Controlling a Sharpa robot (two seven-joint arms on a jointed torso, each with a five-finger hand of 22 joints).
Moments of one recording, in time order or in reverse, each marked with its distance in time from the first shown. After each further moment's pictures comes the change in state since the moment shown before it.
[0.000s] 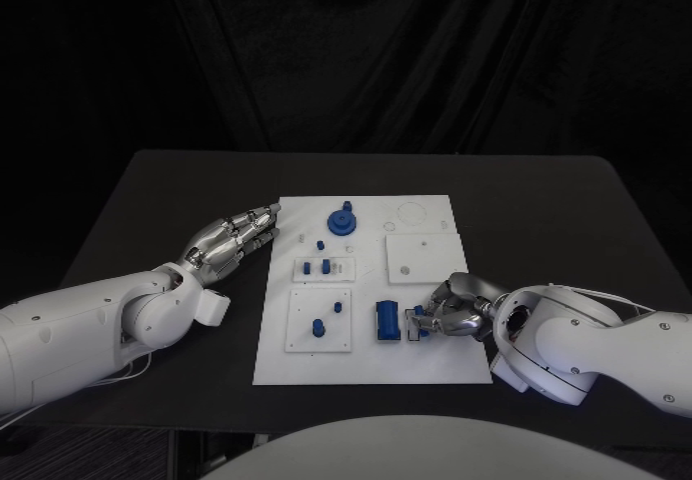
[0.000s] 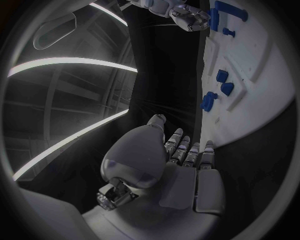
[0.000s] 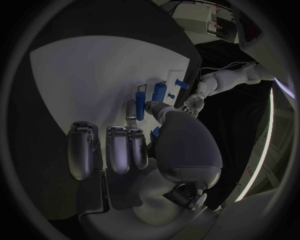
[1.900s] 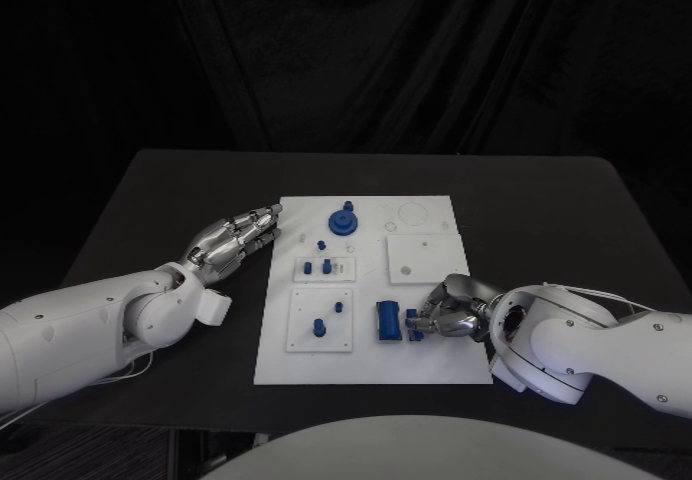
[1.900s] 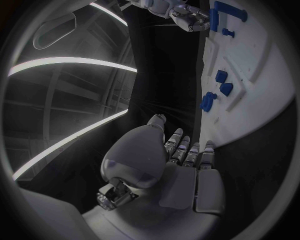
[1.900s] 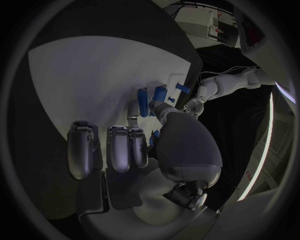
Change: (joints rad) left arm -0.001 0.004 0.000 -0.005 0.000 0.005 -0.005; left_hand 0.000 0.000 0.003 -0.003 0.000 0.000 0.000 0.000 0.000 0.000 0.000 0.000 -0.001 0.000 0.000 0.000 0.000 0.000 0.000 0.000 0.000 0.000; right arm 0.000 0.019 0.000 -0.012 -0.026 0.032 -0.013; right_hand -0.099 0.007 -0.158 0.077 -0.098 -0.009 0.012 -0.015 -0.022 0.000 0.000 0.000 0.000 0.000 0.000 -0.004 0.000 0.000 0.000 0.000 -0.012 0.000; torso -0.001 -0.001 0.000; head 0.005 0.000
